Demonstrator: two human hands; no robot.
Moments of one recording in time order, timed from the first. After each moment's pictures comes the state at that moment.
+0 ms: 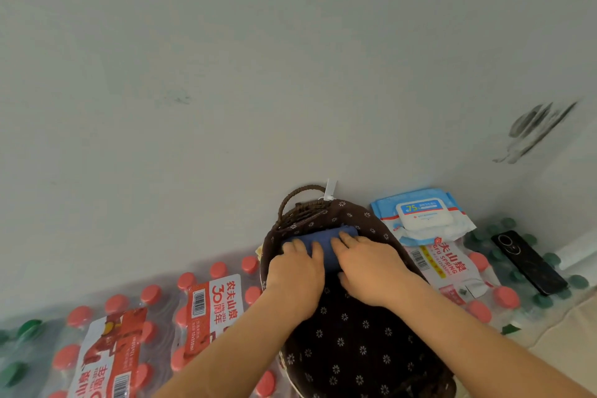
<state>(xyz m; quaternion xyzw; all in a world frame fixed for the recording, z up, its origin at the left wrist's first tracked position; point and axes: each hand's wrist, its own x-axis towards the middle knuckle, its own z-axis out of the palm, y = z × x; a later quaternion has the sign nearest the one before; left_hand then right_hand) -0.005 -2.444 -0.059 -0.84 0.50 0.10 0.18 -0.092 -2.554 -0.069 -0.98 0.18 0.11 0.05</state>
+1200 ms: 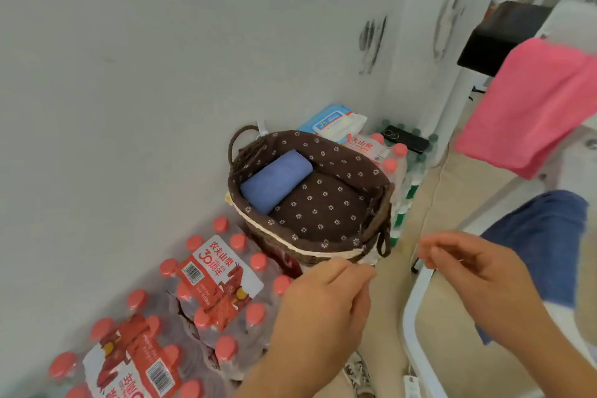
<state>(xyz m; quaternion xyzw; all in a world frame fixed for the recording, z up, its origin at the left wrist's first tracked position) -0.085 -2.263 -0.034 -0.56 0.75 0.09 -0.34 -0.283 -2.315 -0.016 -0.65 0.54 -0.37 0.39</state>
